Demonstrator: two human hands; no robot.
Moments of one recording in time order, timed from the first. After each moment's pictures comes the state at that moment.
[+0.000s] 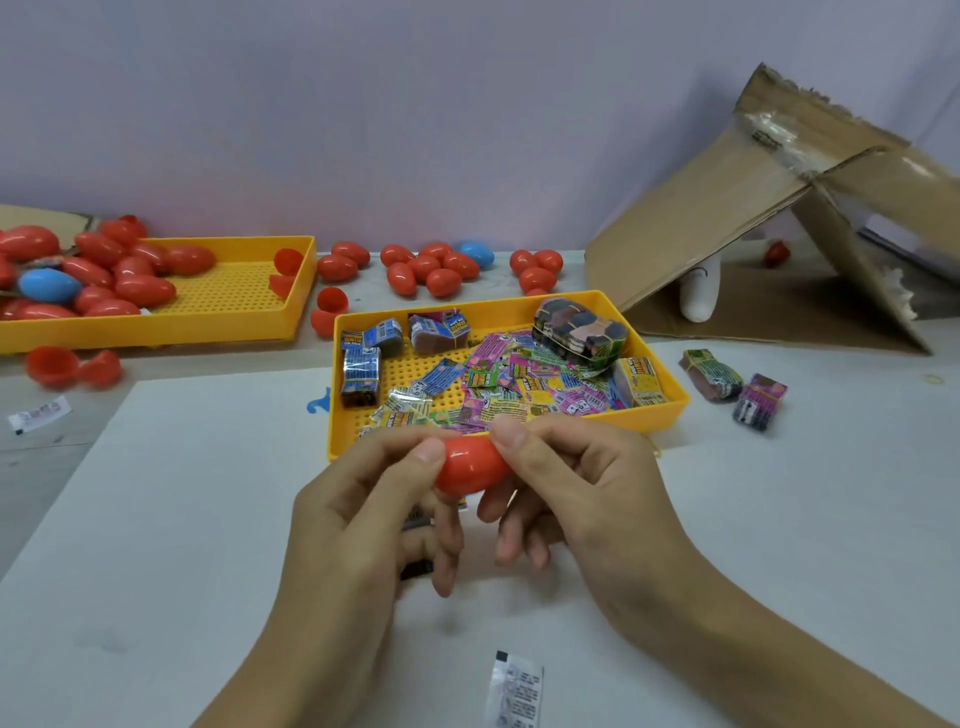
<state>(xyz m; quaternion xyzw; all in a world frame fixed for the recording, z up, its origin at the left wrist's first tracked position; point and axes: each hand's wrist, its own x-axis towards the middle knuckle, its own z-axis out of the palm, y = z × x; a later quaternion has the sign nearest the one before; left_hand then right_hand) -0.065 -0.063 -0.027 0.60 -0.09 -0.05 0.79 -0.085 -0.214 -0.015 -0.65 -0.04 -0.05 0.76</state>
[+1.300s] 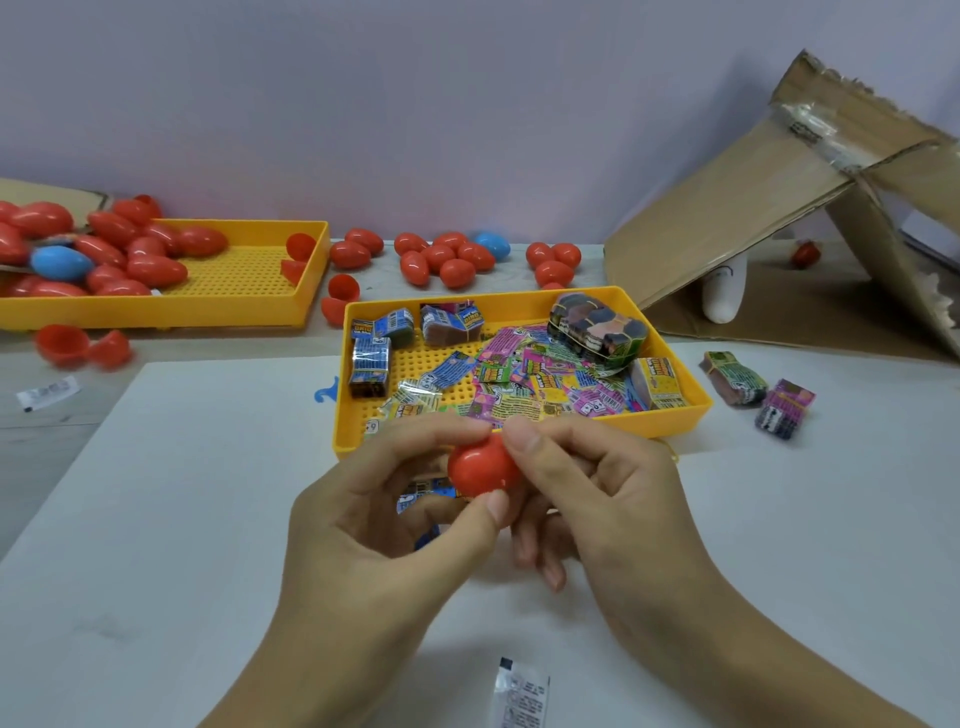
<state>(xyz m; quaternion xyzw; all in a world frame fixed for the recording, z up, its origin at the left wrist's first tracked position) -0.072 -0.066 -0.026 0.63 -0.19 0.06 0.75 -0.087 -0.213 -0.015 -0.65 -0.01 -0.05 0.76</state>
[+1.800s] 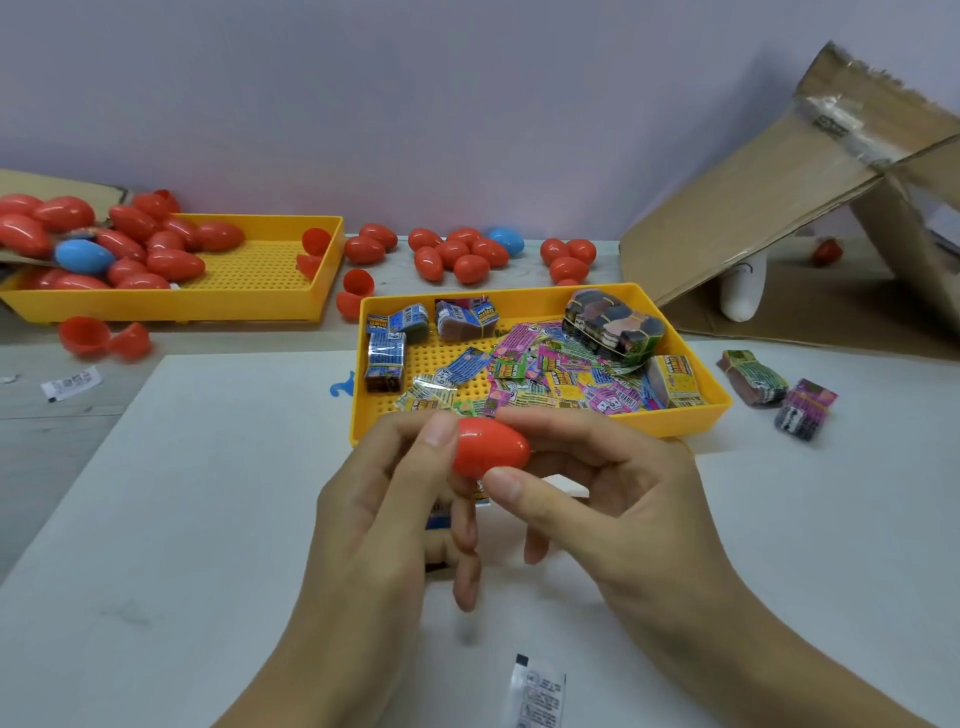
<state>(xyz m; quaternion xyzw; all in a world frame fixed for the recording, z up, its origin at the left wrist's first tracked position) -0.068 -0.065 -0.027 0.60 -0.08 -0.05 0.79 -0.089 -0.212 -0.021 -0.68 -0.06 -0.10 0.72</state>
